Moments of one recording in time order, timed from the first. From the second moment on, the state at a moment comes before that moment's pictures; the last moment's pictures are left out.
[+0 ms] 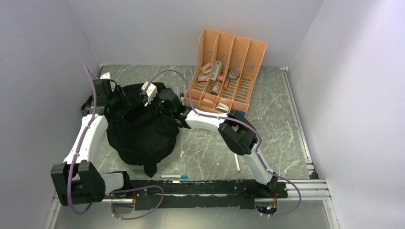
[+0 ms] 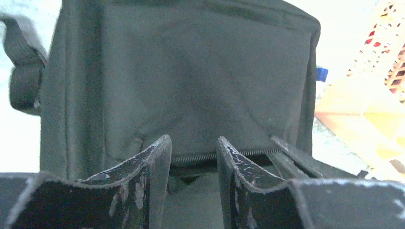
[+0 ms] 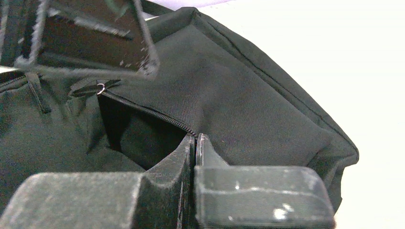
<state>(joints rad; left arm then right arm) 0.08 1.19 0.94 -0.43 0.04 -0.39 0.97 2.22 1.64 0.44 -0.10 -0.15</state>
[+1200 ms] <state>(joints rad) -0.09 1.11 0.82 -0.16 0.21 0.58 0.92 2.19 1.59 0.43 -0.27 -0.11</state>
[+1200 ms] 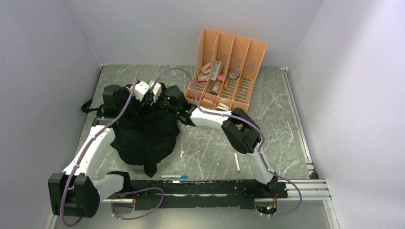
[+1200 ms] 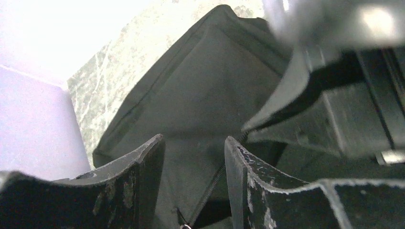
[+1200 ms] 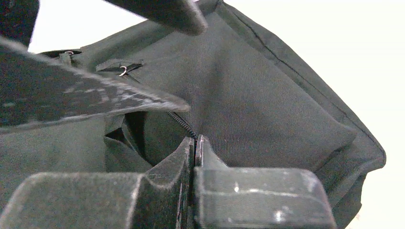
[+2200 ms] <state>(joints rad) -0.12 0.87 0.57 -0.14 -0.06 -1.07 0.83 2.15 1.53 0.49 -0.31 0.12</state>
